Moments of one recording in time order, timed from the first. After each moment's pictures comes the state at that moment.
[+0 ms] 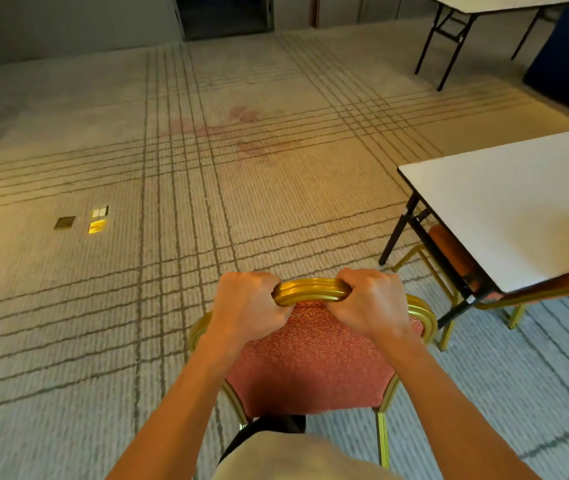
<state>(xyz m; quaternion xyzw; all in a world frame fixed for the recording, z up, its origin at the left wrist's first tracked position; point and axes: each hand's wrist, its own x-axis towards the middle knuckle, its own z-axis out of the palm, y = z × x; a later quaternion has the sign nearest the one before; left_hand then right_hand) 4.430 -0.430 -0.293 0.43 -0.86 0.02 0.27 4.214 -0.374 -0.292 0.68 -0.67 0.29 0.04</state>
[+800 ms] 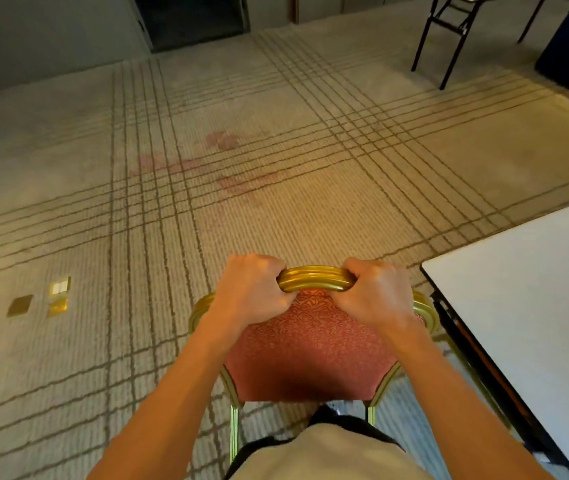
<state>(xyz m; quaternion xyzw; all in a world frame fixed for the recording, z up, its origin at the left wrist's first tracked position) 4.244 -0.934 -0.255 0.40 -0.90 -0.01 0.17 4.037 -0.855 -0.277 0.64 -0.71 0.30 0.01</state>
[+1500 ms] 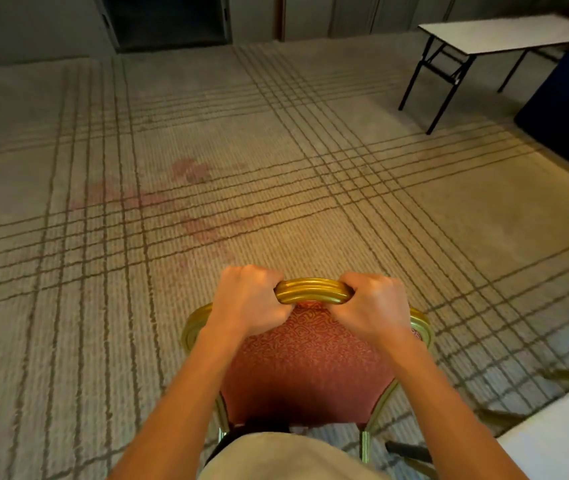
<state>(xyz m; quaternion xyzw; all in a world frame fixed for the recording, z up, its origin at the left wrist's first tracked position) 4.119 -1.367 -0.264 0.44 -0.89 -0.02 0.14 3.912 -1.287 -0.274 0.65 -0.72 0.26 0.06</state>
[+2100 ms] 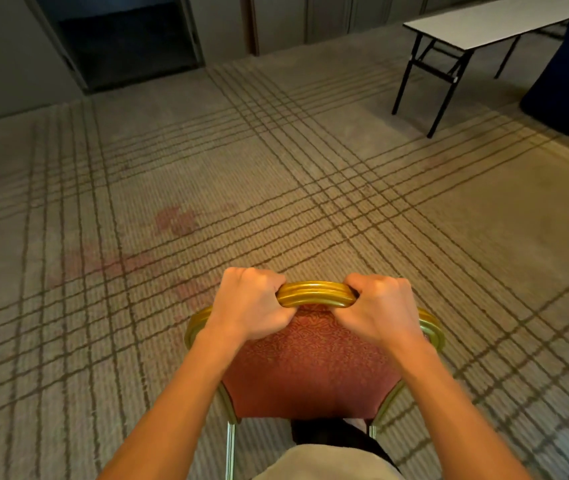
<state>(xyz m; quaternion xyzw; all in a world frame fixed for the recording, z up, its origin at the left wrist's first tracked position) 3.991 -1.718 -0.266 0.35 -0.92 0.01 0.18 3.793 -1.616 -0.281 0.61 -0.75 0.24 0.08</state>
